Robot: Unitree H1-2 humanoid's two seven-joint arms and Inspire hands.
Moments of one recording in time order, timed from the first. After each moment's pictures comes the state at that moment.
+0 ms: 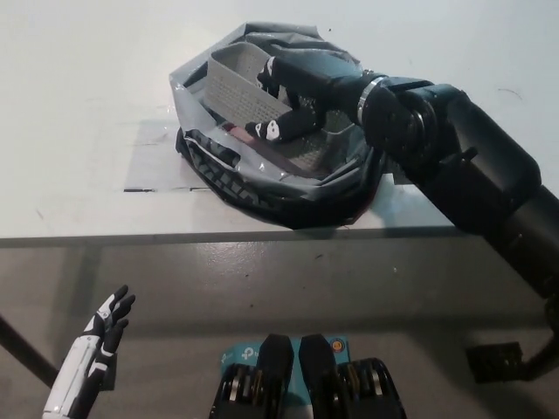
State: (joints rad) left_arm 0.13 0.26 0.02 -0.14 0.07 -0.11 -0.10; right_arm -1.14 -0.26 0.65 0.47 -0.43 0.13 0.41
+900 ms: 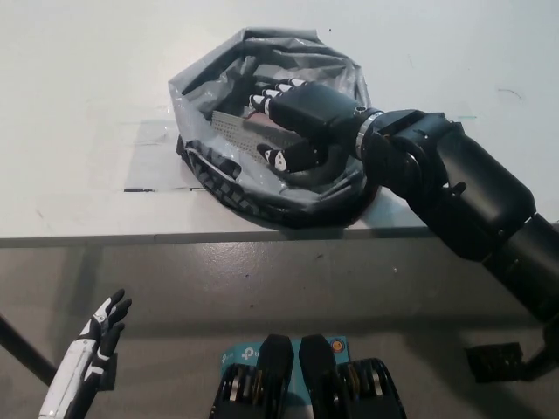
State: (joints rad) left_arm 0.14 0.27 0.03 -0.16 0.07 -0.10 -0.11; right_arm -1.06 -0.25 0.66 0.49 -0.61 -0.04 0.37
